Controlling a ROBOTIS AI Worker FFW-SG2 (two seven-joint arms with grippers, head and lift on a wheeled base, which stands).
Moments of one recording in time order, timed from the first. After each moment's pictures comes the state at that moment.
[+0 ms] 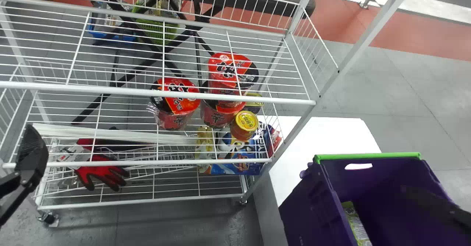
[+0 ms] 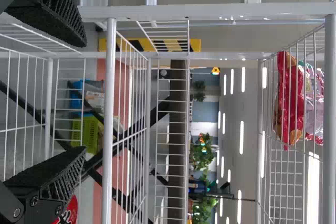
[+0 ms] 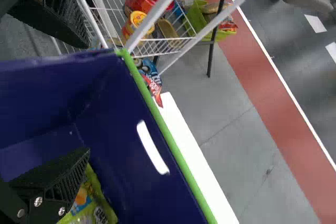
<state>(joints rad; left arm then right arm) 0.76 0.12 -0.08 -2.25 0.04 -0.06 0.12 0.40 -0.19 -1.16 -2.35 -0.01 1.57 1.18</state>
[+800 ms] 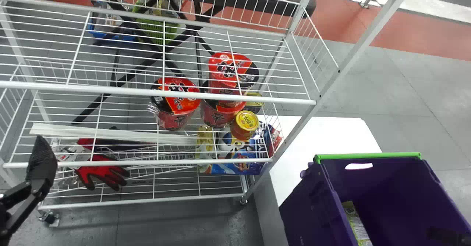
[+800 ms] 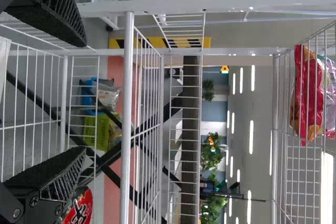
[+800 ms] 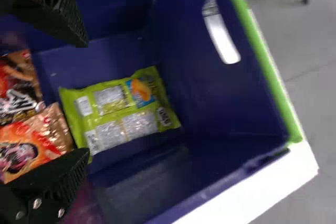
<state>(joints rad) 0.78 0.12 -0.10 -2.24 0.03 -0.04 0.14 0.46 -0.45 -0.94 -1.83 0.42 1.28 1.36</state>
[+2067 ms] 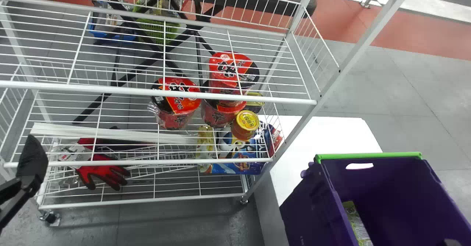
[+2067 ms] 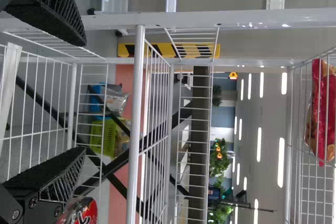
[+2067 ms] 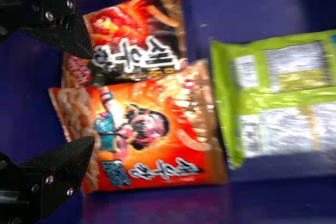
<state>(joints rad) 0.74 0.12 -0.05 -2.22 0.09 0.00 0.12 0.49 -0.53 -0.62 -1.30 0.62 1.02 1.36</state>
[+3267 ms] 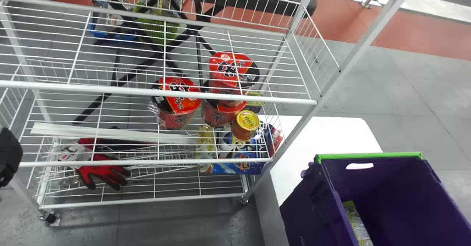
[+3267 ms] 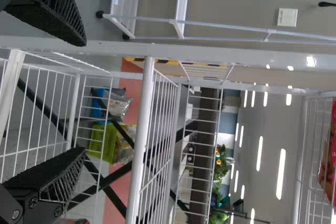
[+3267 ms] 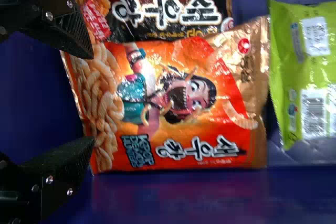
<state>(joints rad) 0.66 0.12 0.05 -2.14 0.22 0.02 0.05 0.56 -0.47 -0.79 -1.09 0.49 0.58 1.12</state>
